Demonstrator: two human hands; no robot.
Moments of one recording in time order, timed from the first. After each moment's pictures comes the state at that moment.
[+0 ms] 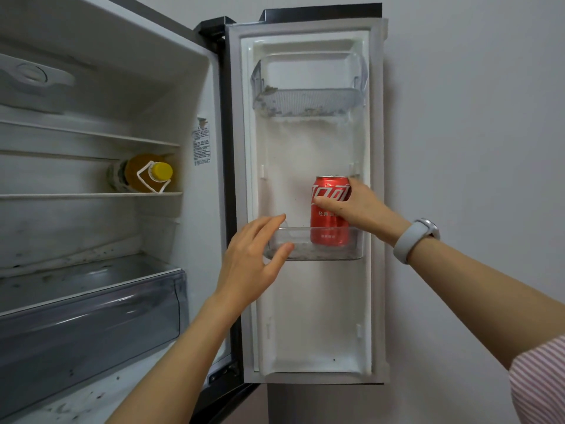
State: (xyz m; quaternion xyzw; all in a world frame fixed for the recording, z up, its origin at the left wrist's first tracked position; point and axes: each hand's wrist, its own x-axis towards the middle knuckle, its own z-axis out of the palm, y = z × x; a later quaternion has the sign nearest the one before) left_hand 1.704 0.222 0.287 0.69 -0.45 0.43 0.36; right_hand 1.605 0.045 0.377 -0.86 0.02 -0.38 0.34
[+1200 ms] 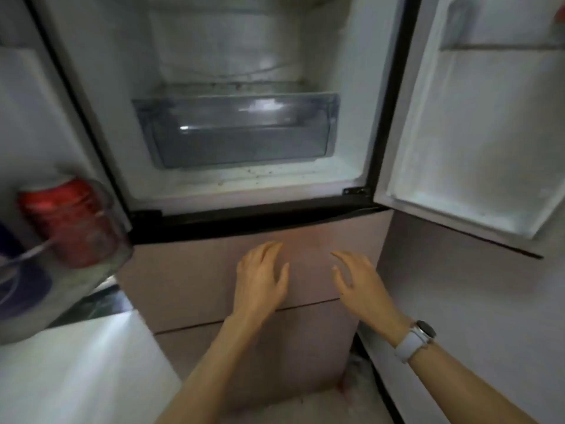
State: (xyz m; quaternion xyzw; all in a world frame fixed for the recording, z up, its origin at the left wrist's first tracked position) left_hand 1.561 0.396 -0.002 0.93 -0.04 0.25 0.28; right_hand 1.569 0.203 0.018 -0.92 -0.16 -0.12 0.32
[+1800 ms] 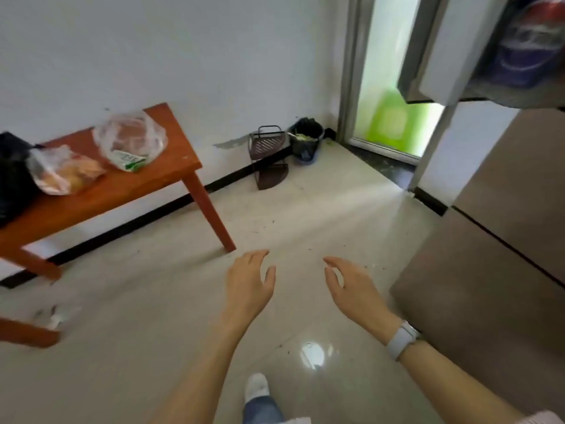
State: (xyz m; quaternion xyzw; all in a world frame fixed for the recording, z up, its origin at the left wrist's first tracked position) left_hand 1.055 0.465 -0.105 0.75 0.61 0.20 0.16; right_hand 1.250 0.414 -0.095 -0.69 -0.62 0.27 0.27
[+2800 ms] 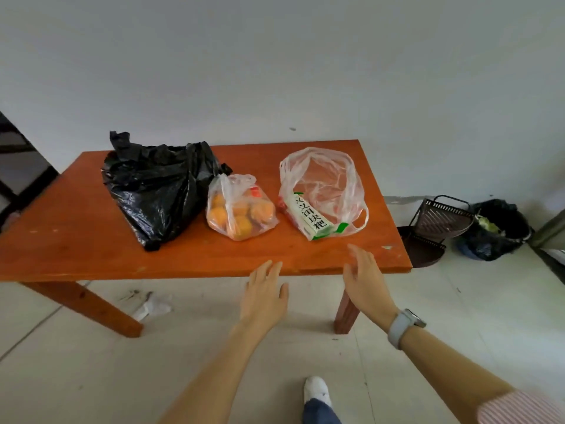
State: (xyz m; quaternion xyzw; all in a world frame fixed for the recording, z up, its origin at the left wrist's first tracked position) left_hand 0.613 0.839 -0.149 0.57 0.79 0.14 0.17; right_hand 0.796 0.910 -0.131 -0.56 -0.74 0.29 0.25
